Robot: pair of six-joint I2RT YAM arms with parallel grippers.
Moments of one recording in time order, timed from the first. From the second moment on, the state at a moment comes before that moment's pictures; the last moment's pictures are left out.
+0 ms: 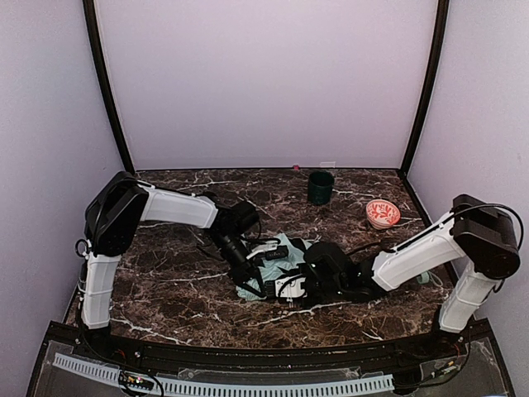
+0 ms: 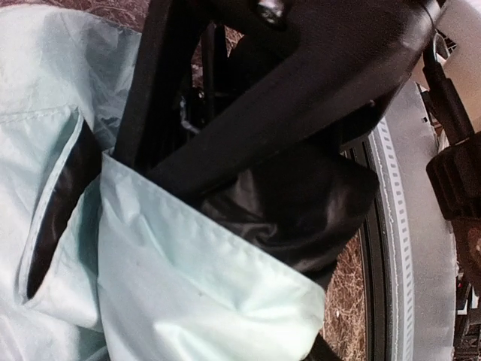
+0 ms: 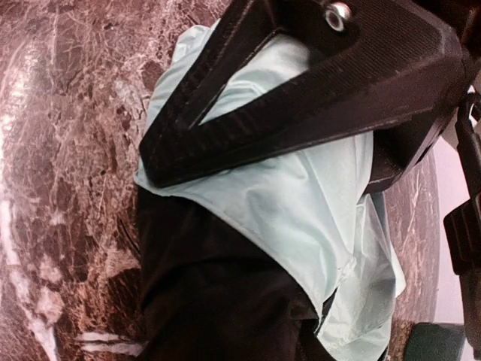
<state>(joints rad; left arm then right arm) -0.79 2.17 1.48 -0.82 0.88 0.65 1.09 1.69 0.67 0.30 0.08 -0.84</state>
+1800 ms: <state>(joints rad) -0.90 1.72 0.99 0.34 0.84 0.17 0.75 1.58 0.74 0.43 0.03 -0.18</state>
